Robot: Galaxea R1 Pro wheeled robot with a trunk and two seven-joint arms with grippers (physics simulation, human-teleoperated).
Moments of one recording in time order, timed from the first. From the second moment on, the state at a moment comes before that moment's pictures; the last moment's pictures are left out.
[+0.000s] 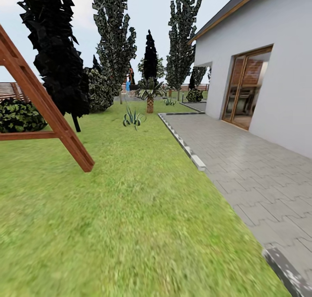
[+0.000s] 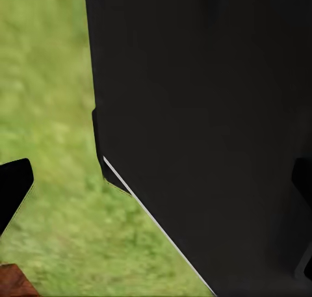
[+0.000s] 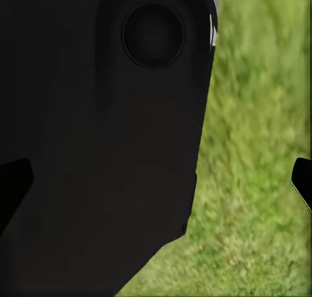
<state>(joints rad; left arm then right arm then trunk) 0.07 0.04 0.01 0.00 0.00 0.01 -0.07 -0.07 -0.02 0.01 0.08 0.08 0.00 0.02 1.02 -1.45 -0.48</state>
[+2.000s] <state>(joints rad) 0.07 0.04 0.01 0.00 0.00 0.01 -0.07 -0.07 -0.02 0.01 0.08 0.08 0.00 0.02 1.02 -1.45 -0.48</state>
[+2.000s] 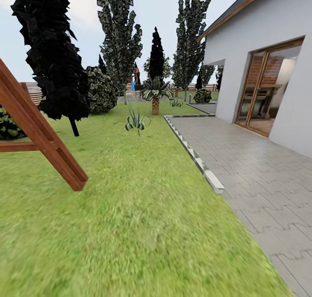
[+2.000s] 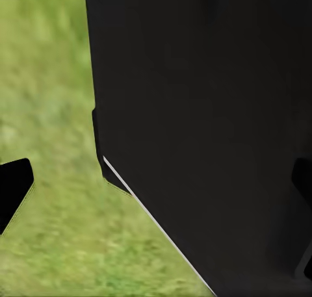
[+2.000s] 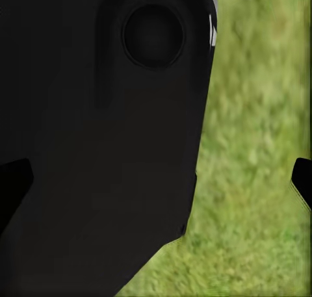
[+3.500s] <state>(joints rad) 0.07 0.04 0.01 0.00 0.00 0.01 -0.07 -0.07 -0.02 0.01 0.08 0.08 0.00 0.02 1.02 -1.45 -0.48</state>
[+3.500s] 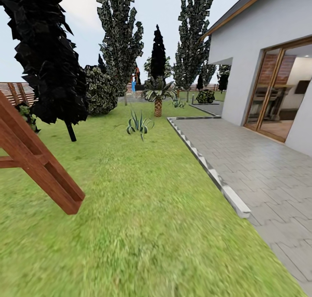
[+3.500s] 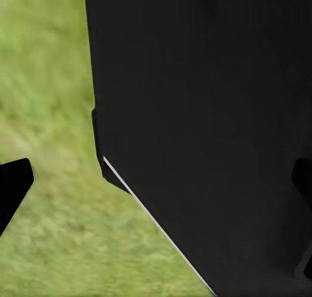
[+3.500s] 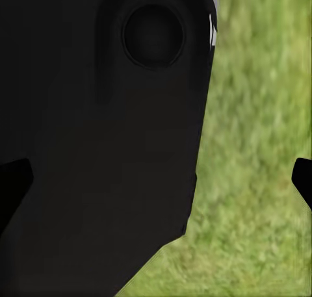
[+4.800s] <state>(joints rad) 0.07 0.04 0.01 0.00 0.00 0.01 -0.07 -0.07 -0.02 0.01 0.08 0.08 0.01 0.02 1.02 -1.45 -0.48</state>
